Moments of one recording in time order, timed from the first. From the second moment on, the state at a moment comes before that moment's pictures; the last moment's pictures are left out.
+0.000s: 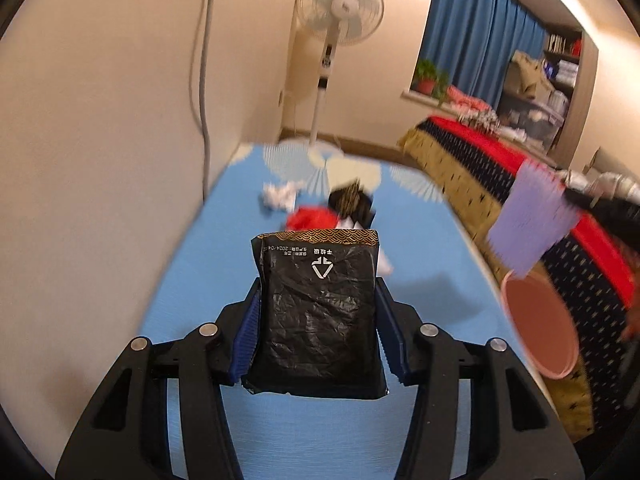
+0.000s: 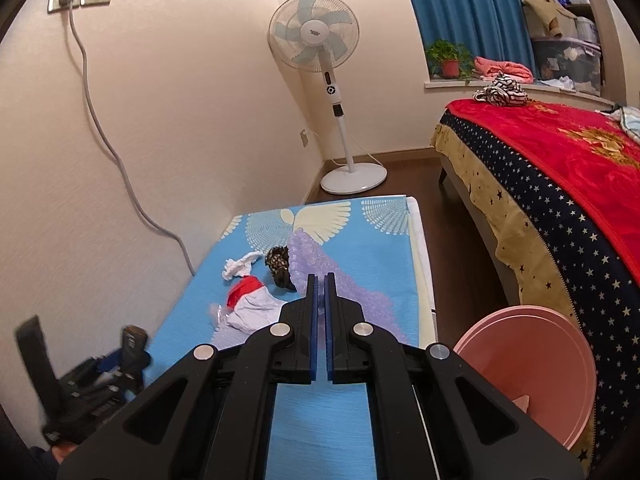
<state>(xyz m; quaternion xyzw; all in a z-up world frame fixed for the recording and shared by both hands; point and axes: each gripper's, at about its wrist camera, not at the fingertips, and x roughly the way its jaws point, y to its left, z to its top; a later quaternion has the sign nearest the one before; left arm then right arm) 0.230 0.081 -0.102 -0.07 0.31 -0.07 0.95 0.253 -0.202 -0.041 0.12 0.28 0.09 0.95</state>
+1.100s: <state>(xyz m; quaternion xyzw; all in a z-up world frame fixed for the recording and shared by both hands) 0.286 -0.256 -0.106 0.01 0.37 -0.28 0.89 0.197 -0.431 -0.105 0.23 0.33 -0.03 0.91</state>
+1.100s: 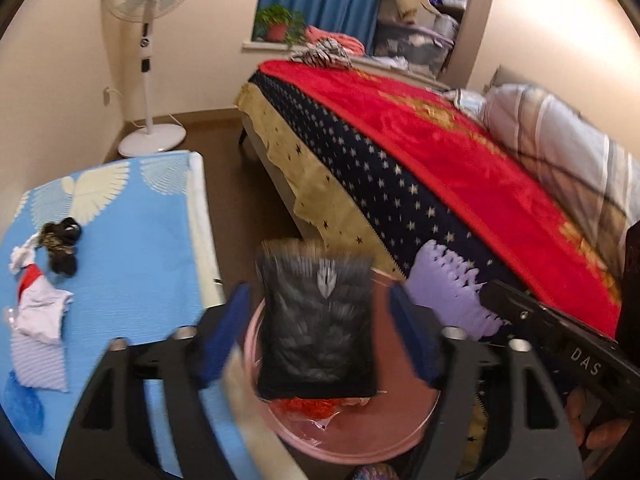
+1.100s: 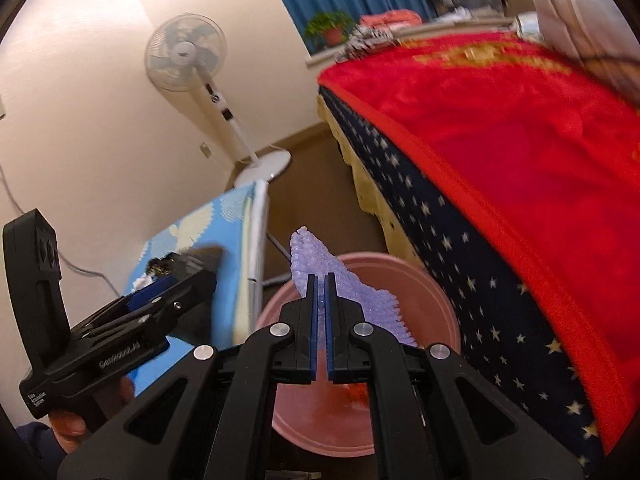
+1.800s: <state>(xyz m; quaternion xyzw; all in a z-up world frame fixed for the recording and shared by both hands) 0.186 -0.152 0.039 0.05 0.22 -0.17 0.96 0.118 -0.355 0.038 0.11 0.18 -0.02 0.98</state>
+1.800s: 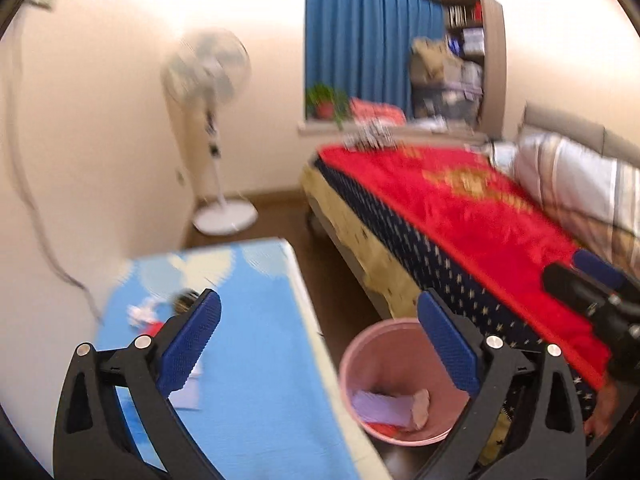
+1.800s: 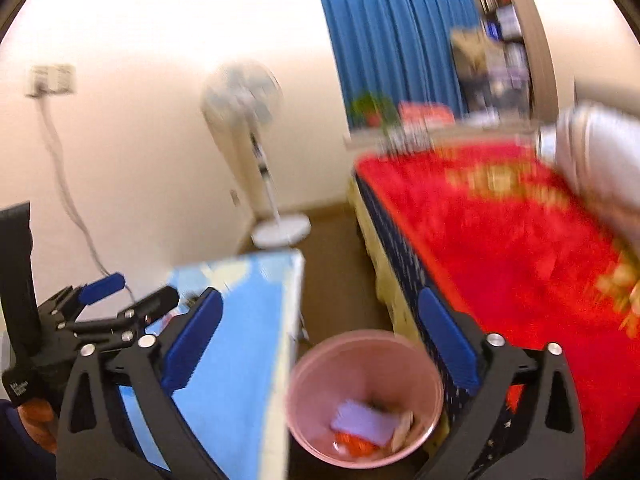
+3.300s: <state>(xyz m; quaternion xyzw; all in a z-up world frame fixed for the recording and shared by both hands) -0.026 0.055 0.055 -0.01 0.21 0.01 0.98 -0.035 -0.158 0.048 0.05 0.22 0.13 0.97</state>
